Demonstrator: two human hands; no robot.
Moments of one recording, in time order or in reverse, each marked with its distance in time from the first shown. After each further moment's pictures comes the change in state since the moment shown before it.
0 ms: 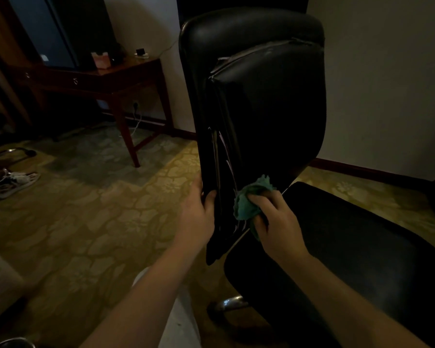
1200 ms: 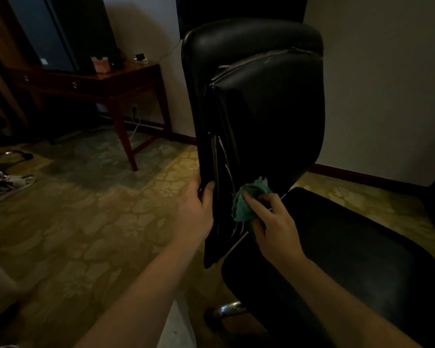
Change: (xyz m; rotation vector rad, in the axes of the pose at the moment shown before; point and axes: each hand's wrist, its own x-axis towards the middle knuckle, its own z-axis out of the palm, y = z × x) left_hand 0.011 0.015 -0.002 -0.050 0.054 -0.051; right_hand 0.003 0.007 0.004 -0.104 0.006 -0.019
